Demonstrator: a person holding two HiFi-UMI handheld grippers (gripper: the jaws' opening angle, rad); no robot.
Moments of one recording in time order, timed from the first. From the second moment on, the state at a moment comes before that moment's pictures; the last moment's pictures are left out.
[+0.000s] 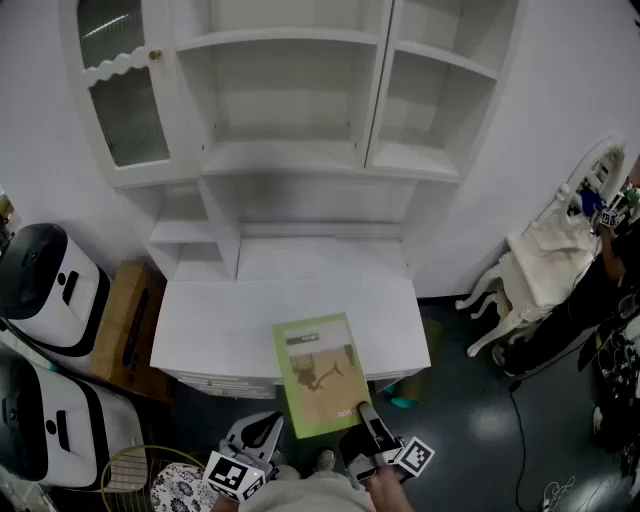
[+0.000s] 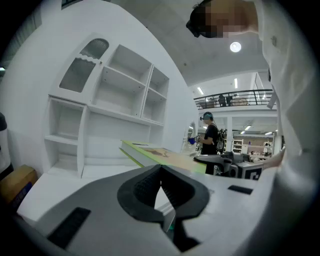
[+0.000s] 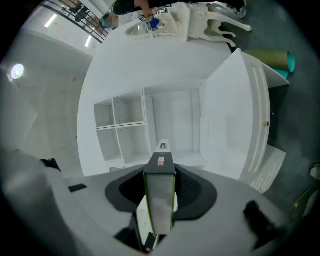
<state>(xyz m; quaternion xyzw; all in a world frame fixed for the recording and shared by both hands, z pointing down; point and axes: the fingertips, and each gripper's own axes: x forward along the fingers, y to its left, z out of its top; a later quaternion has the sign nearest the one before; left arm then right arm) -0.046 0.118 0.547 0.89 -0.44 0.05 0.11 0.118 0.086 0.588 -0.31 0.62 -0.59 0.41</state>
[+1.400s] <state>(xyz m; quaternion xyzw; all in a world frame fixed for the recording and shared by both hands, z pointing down) -0.013 0.117 0.547 0.88 -0.46 0.06 0.11 0.136 0.077 0.606 -0.31 0.59 -0.64 0.39</state>
